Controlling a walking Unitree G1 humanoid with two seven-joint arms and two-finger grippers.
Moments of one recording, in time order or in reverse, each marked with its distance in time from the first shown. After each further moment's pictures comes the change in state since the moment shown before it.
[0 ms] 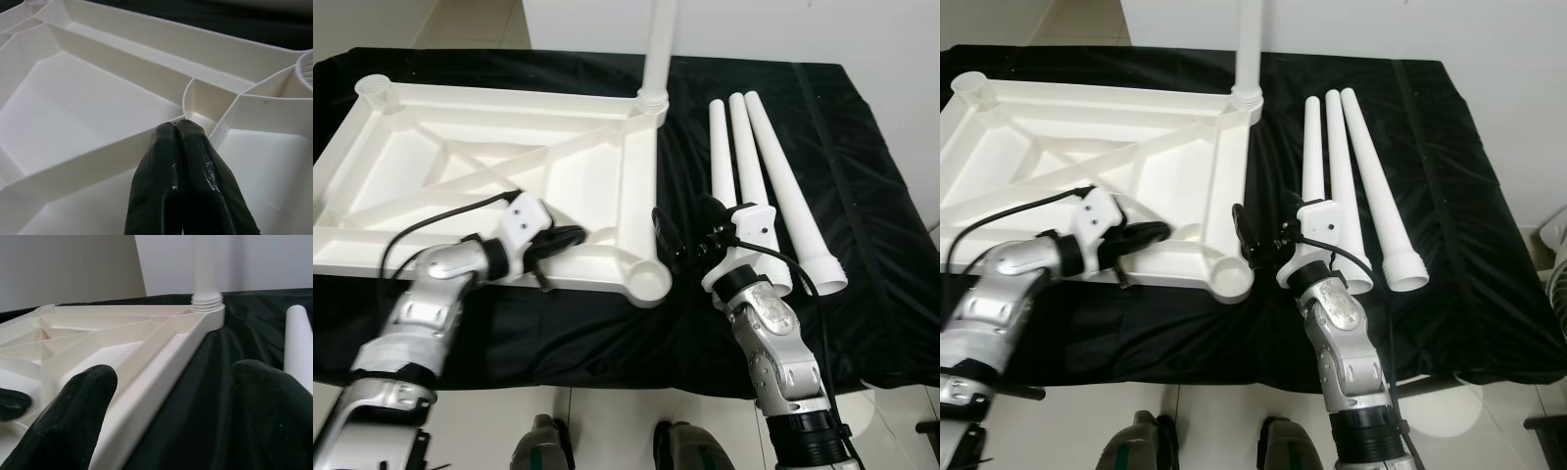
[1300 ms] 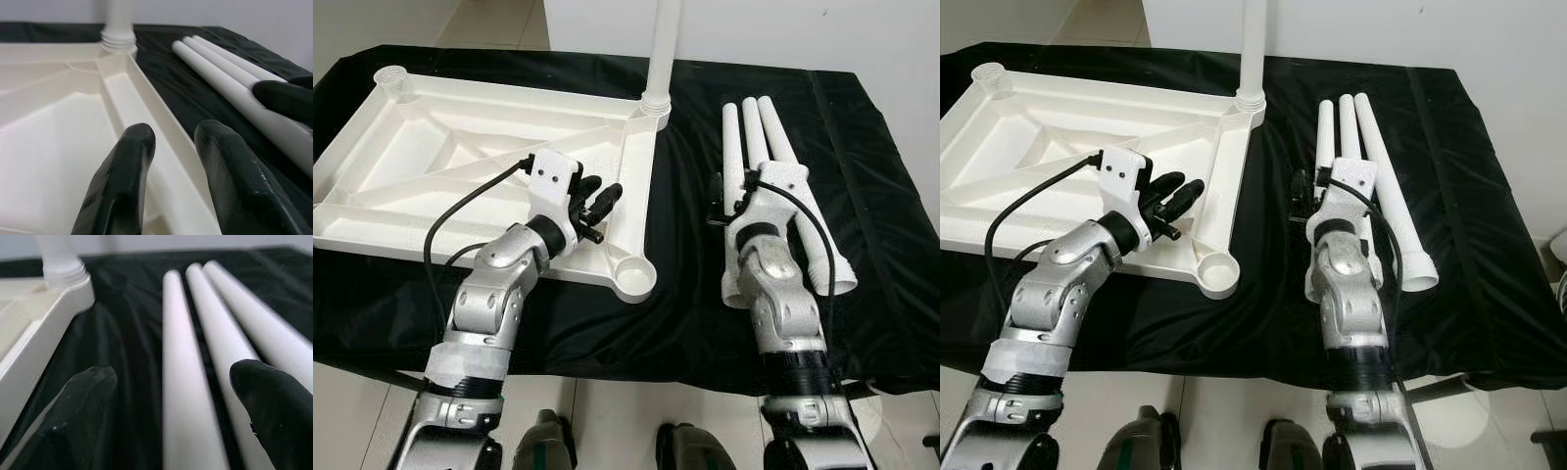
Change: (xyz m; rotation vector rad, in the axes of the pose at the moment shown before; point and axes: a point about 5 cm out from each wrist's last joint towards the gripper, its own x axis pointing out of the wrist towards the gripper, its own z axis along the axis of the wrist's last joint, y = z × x) left arm 0.060 -0.041 0.076 -0.414 -0.256 0.287; right arm 0.042 -0.051 0.003 -0.069 0.219 -0.572
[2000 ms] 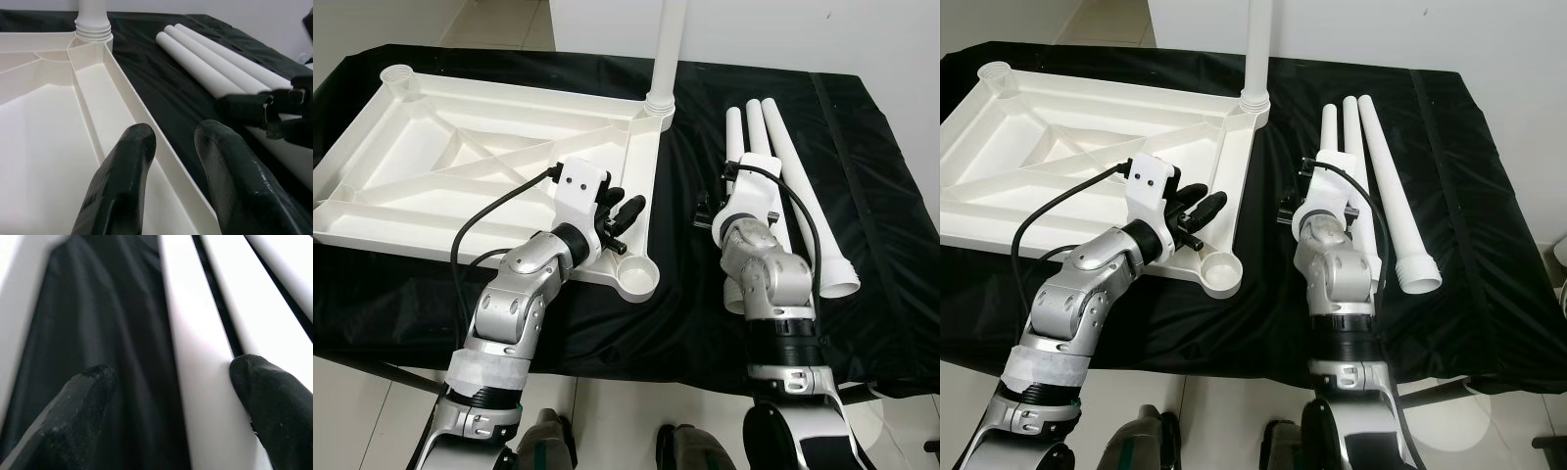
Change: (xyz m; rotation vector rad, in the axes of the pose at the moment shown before) left arm 0.002 -0.017 0.001 -0.007 0.032 -0.042; right arm 0.005 0.011 0.002 0.076 0.329 -0.109
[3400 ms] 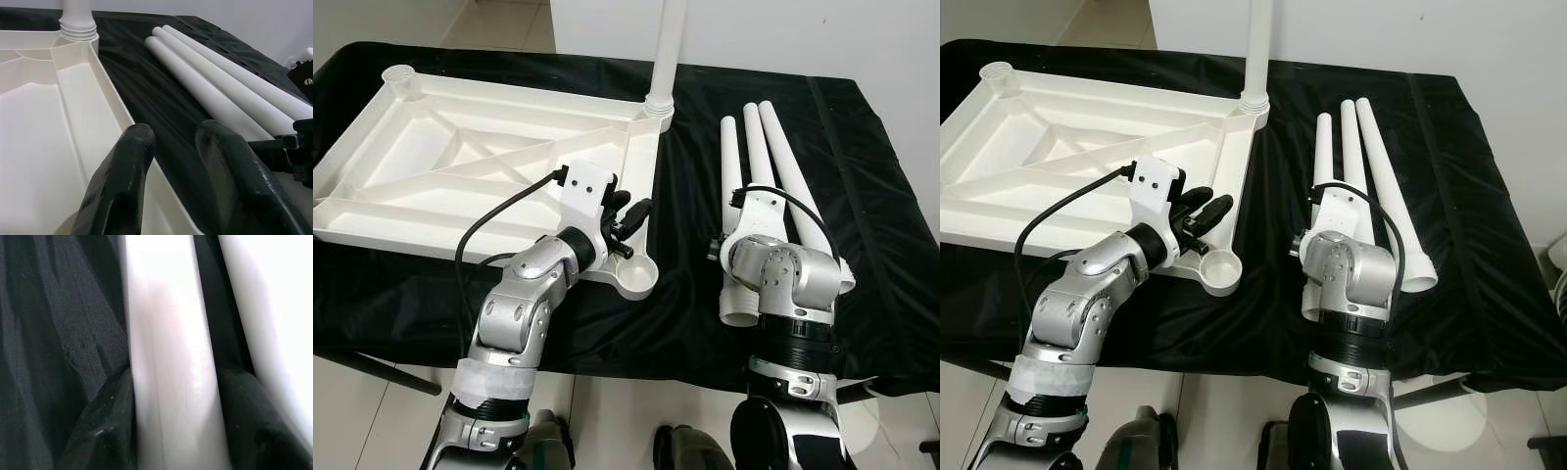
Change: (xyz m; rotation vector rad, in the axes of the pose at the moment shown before) left arm -0.003 -0.010 0.001 -0.027 0.013 -0.005; right arm -0.020 -0.011 -0.026 0.009 0.358 -0.031
